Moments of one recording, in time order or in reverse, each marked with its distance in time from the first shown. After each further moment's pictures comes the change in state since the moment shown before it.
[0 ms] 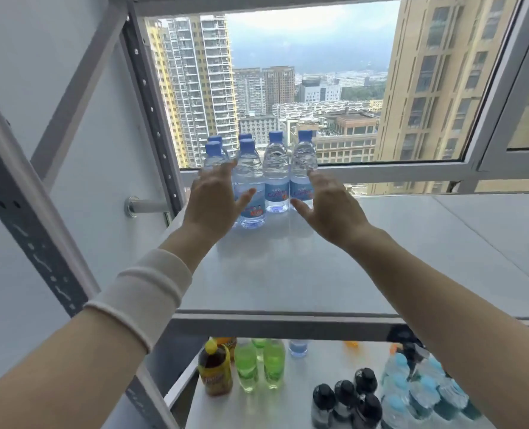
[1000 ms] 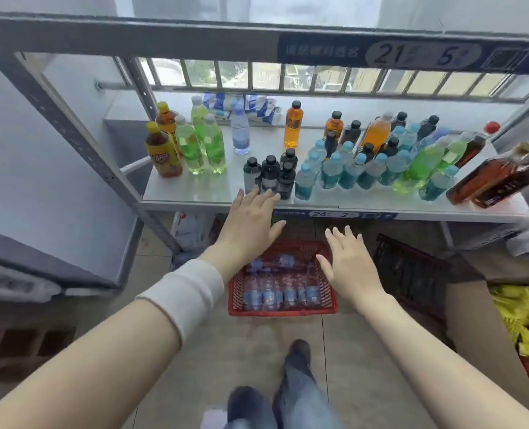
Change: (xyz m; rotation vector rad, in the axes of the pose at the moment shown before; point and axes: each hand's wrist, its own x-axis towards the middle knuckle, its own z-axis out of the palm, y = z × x) left_hand -0.418 0.198 0.108 -0.018 -0.736 0.042; right_hand -0.510 0.172 0.050 -0.252 -0.514 0.190
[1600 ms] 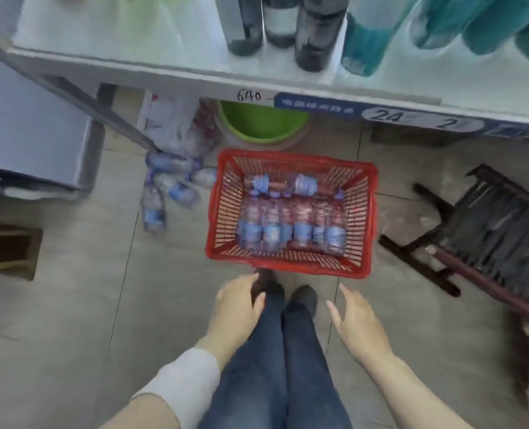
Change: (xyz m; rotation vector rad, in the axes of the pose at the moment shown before) left_hand -0.031 -0.031 0.404 -0.400 -0.489 -0.619; right_hand 0.009 0.115 0.332 0.368 -0.687 0.345
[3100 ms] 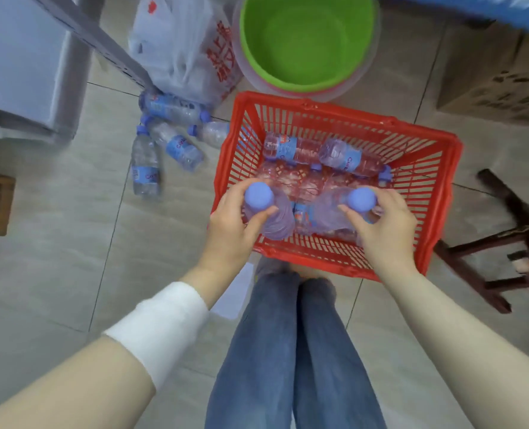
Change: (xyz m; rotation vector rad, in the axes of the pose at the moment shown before) left_hand 0.124 -0.049 -0.001 -0.582 0.517 0.159; right_hand 0.172 -0.051 0.022 0.303 0.530 -0.389
